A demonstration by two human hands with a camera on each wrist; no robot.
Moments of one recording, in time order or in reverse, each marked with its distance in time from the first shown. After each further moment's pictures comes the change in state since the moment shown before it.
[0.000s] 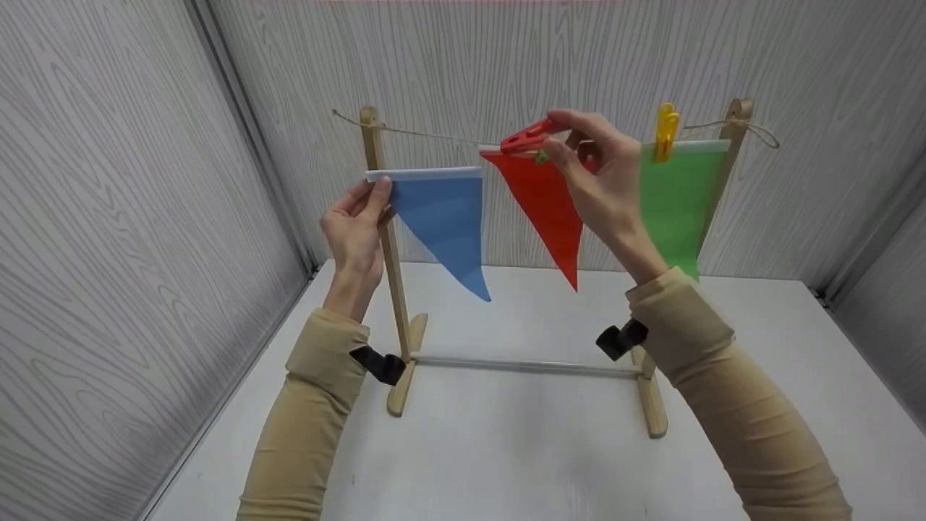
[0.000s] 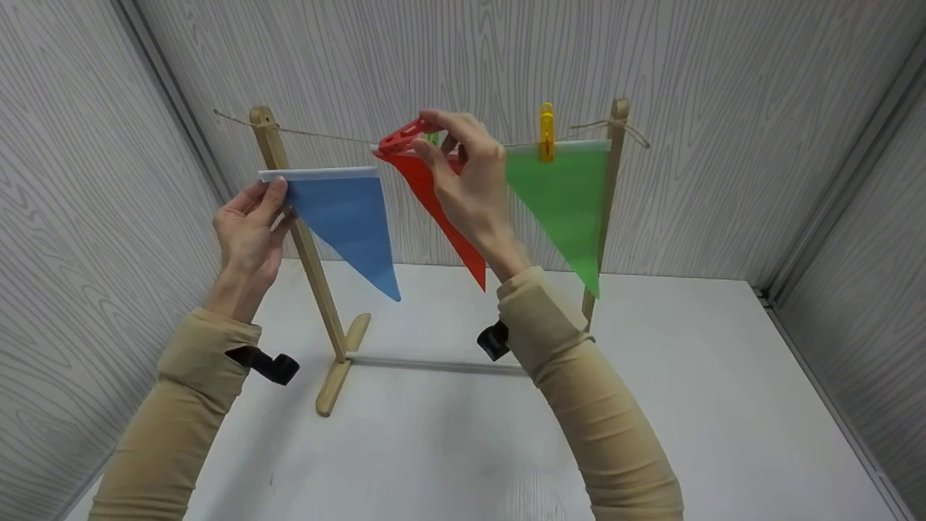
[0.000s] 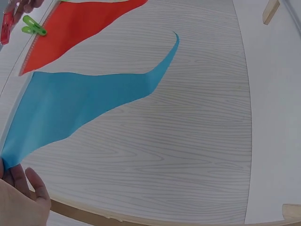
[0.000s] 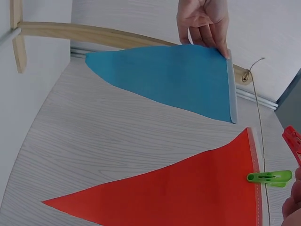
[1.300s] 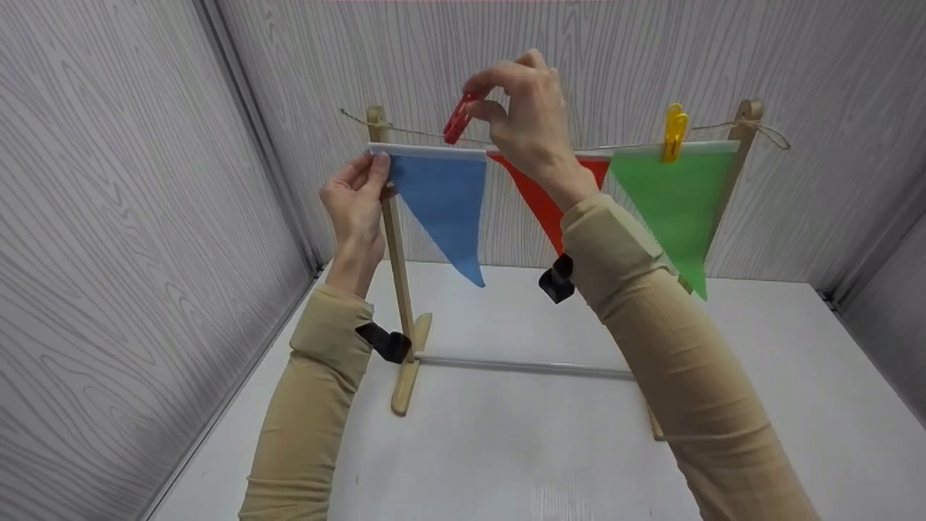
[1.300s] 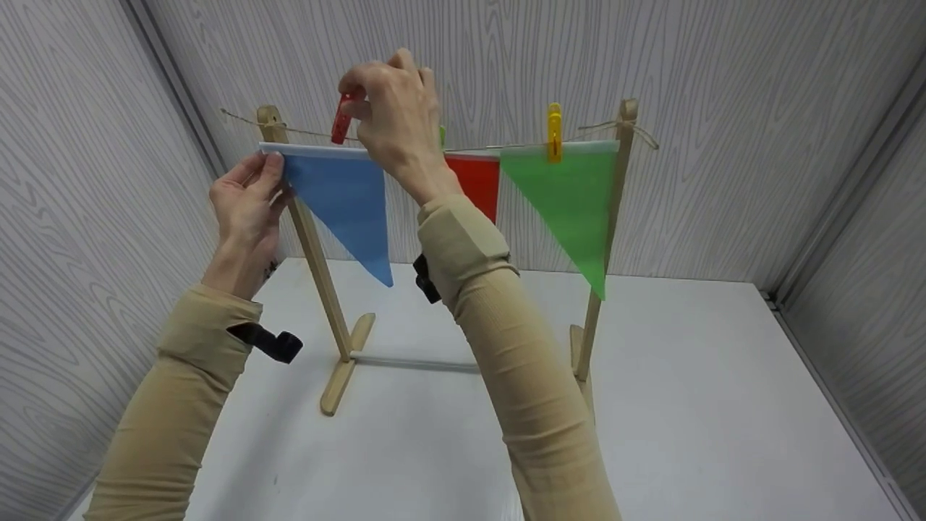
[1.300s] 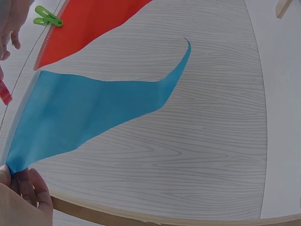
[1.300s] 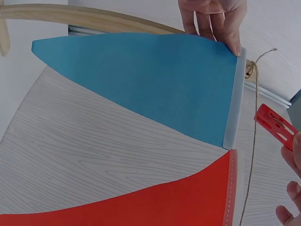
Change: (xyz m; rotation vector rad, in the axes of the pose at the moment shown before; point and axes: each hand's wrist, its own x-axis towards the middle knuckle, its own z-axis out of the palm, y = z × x) left_hand 0.017 0.021 0.018 0.112 0.042 0.017; right_hand 0.060 -0.028 0.060 -0.457 -0.251 -0.013
